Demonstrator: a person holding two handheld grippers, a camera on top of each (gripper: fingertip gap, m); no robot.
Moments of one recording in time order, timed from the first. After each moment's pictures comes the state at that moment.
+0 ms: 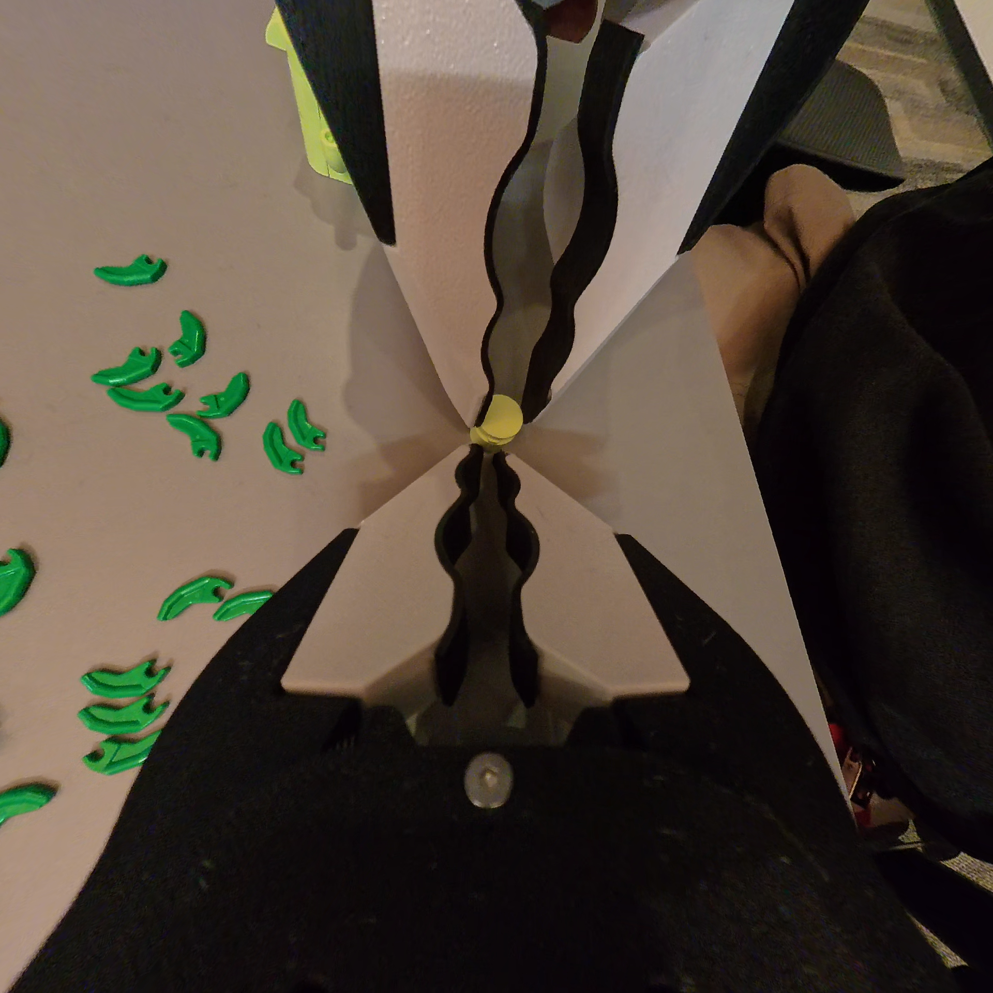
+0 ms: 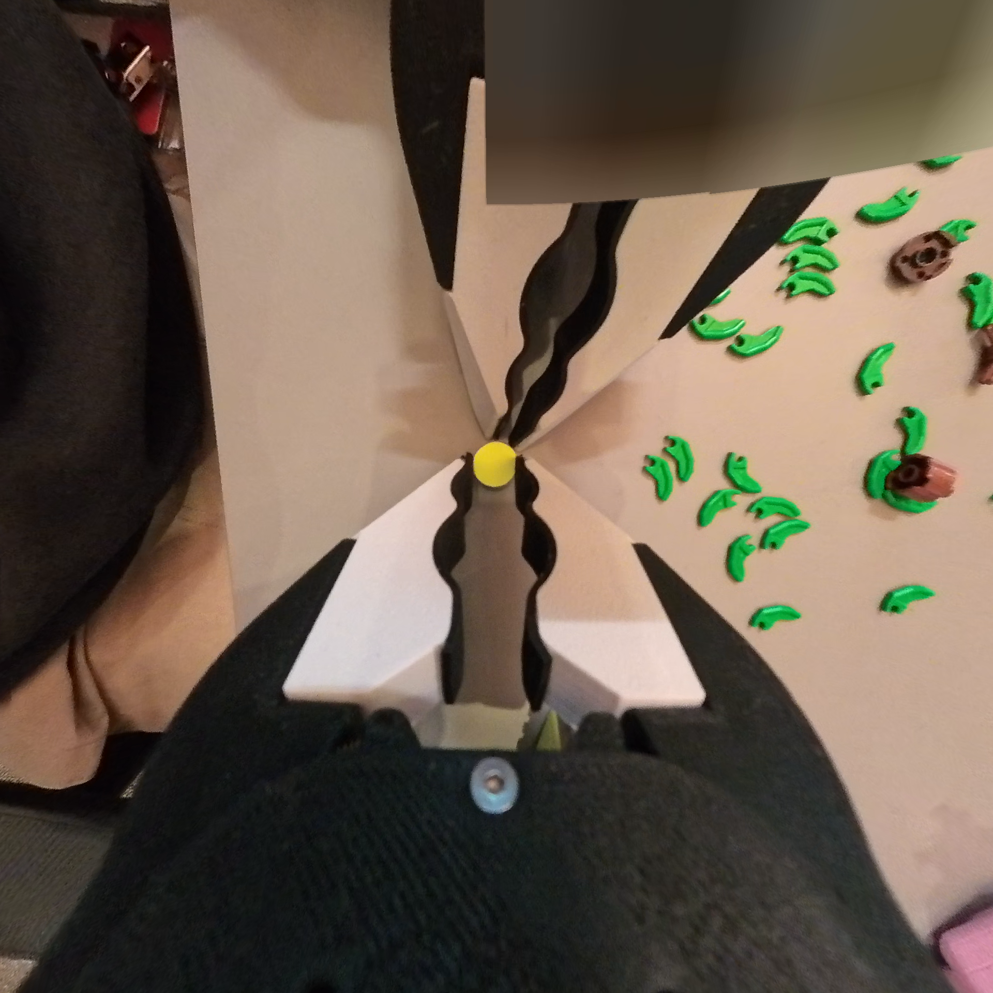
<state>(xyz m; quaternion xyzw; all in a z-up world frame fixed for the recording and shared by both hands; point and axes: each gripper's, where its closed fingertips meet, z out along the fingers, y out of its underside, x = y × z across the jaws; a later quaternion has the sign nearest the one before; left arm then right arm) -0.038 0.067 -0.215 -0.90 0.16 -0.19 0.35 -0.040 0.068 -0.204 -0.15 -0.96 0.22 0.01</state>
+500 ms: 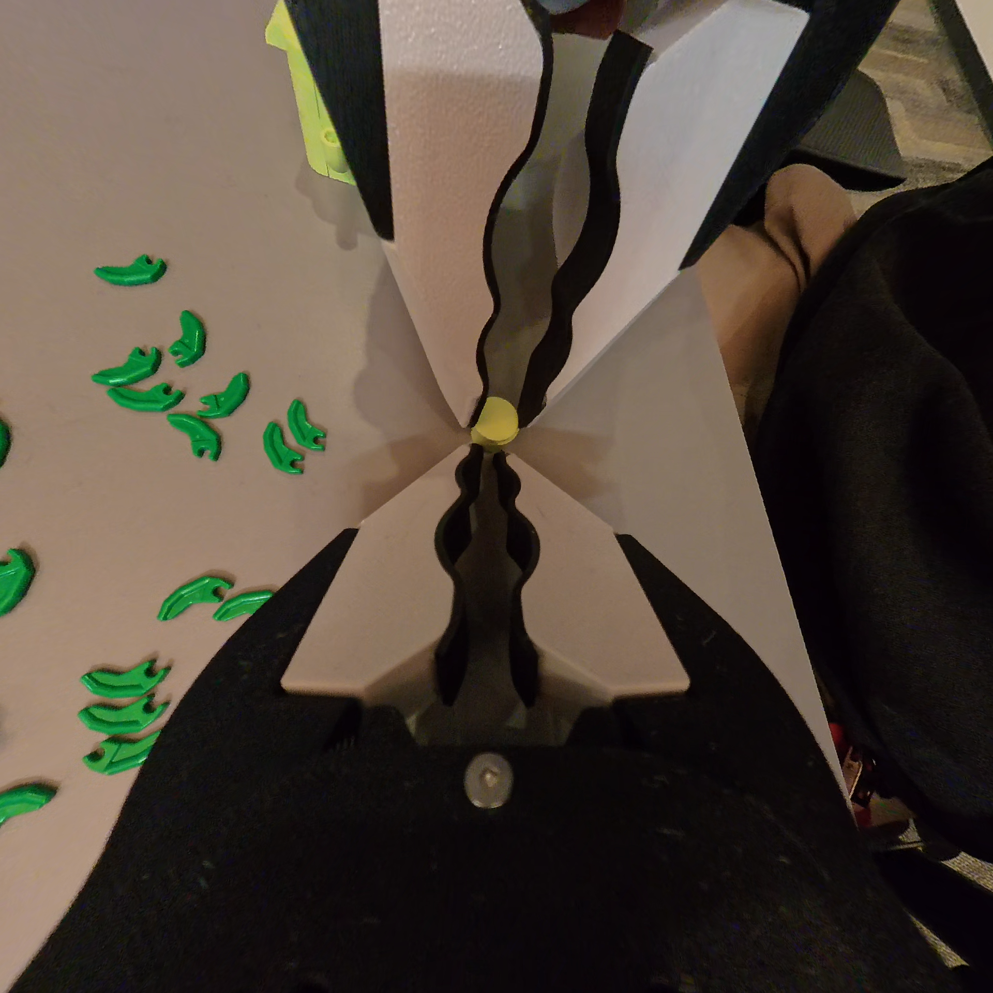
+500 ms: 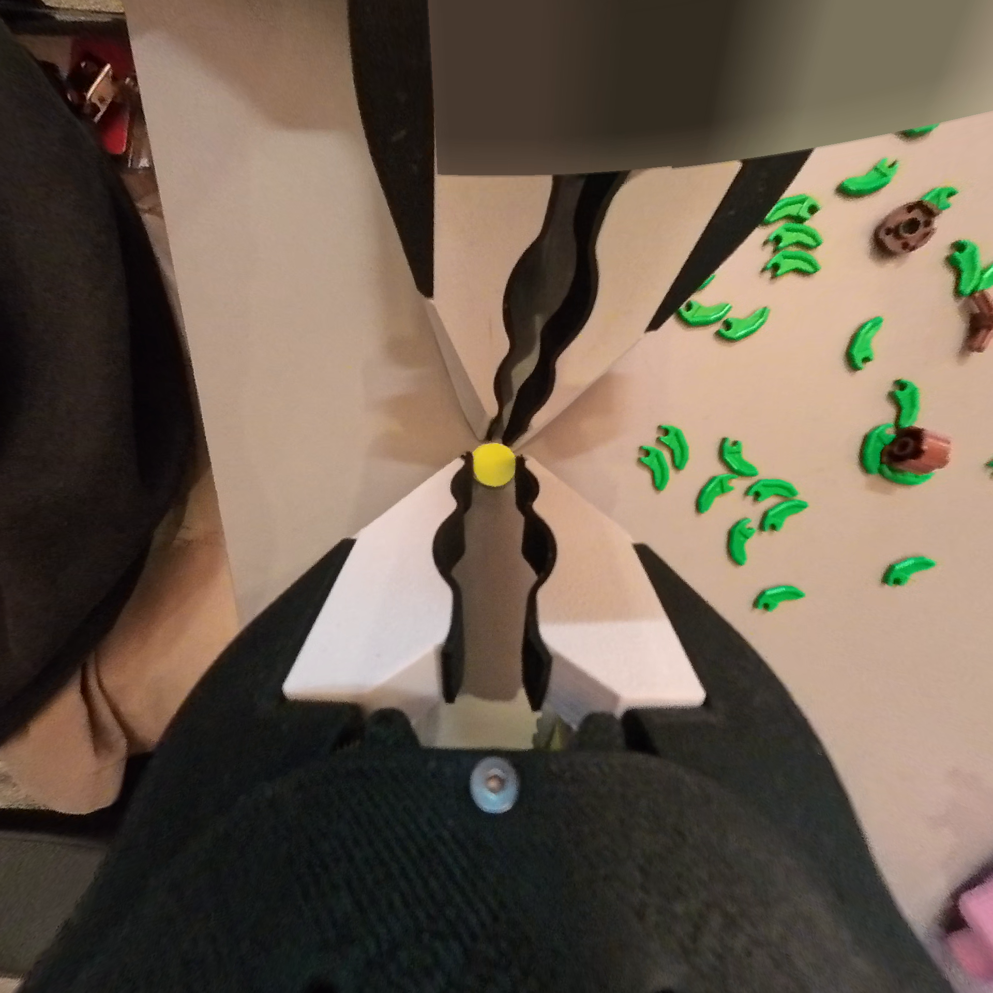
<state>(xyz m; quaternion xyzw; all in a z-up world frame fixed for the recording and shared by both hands) -0.038 0.067 -0.215 -0.90 0.16 -0.19 0.35 -0.042 0.068 -0.204 -0.18 -0.96 0.21 0.02</state>
